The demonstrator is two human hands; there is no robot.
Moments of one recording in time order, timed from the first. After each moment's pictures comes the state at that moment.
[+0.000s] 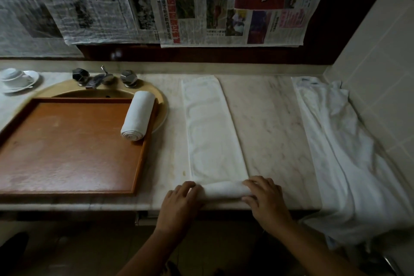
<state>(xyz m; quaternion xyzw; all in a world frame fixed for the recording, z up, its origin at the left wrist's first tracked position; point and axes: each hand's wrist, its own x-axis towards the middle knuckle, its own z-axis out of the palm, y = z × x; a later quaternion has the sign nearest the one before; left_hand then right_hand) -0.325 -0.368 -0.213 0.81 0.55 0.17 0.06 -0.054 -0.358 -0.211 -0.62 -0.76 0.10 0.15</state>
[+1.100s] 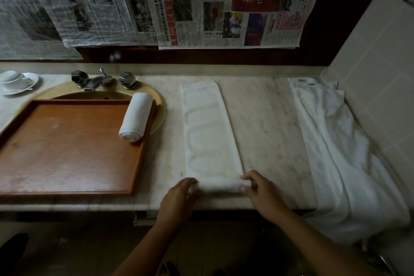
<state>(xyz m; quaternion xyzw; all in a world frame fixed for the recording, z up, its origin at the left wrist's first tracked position) -0.312 -0.358 -0.190 0.68 0.65 0.22 0.26 -0.053 -0.338 -0.194 -0.65 -0.63 0.34 0.23</state>
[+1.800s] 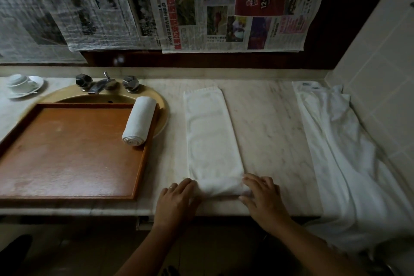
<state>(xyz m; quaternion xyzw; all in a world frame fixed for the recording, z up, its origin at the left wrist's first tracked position) -0.331 -0.351 -0.207 0.78 0.59 0.19 0.06 -0.052 -0.339 -0.208 -0.62 -0.76 0.15 0.14</state>
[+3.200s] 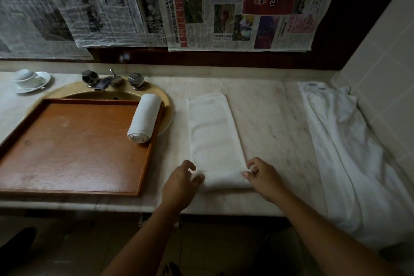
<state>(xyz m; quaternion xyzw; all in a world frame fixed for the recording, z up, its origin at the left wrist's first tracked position) -0.324 -0.310 -0.180 0.60 0.71 0.23 0.29 -0.065 -0.281 -0.180 -0.69 -0.62 0.32 0.18</state>
